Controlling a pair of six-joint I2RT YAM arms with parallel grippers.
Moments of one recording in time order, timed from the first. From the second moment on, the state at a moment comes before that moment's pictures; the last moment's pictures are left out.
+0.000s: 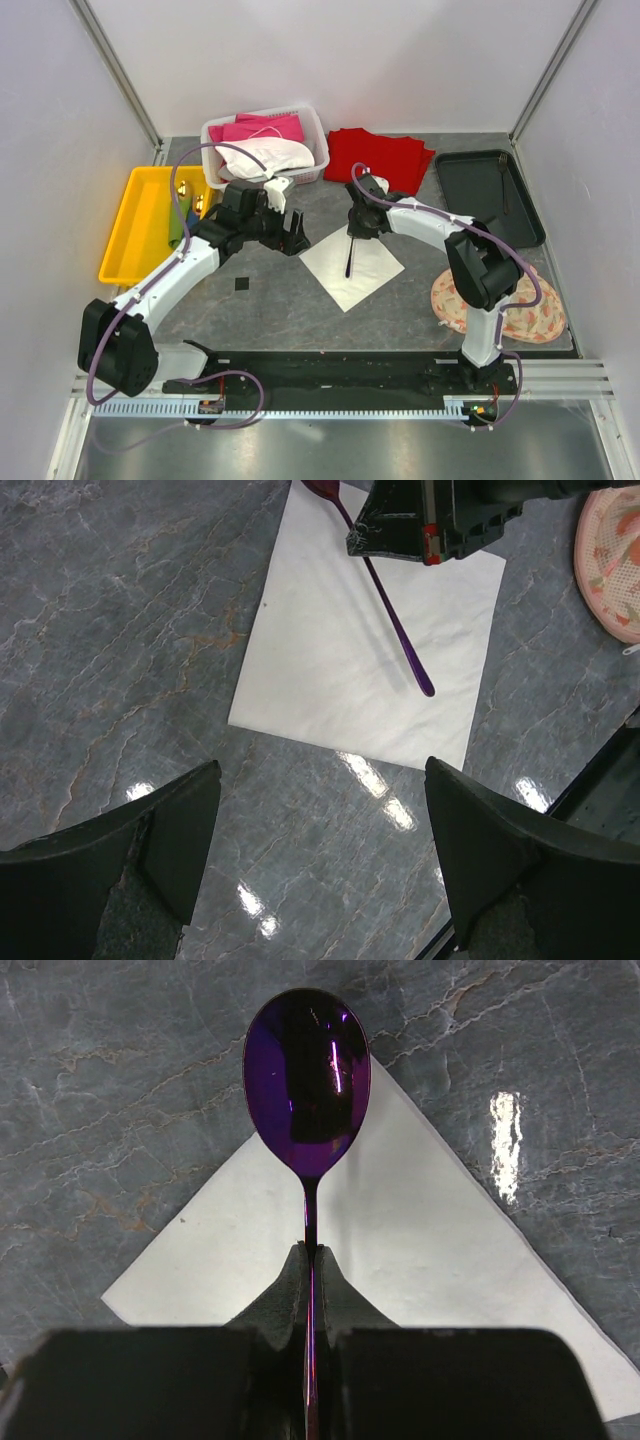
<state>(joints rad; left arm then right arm) -0.43 1.30 0.96 -0.35 0.38 -0.07 0.59 1.92 1.34 -0.44 0.14 0.76</state>
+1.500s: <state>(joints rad) -0.40 1.32 0.95 -0.32 0.41 -0.08 0.59 2.01 1.38 -0.43 0.16 0.75</state>
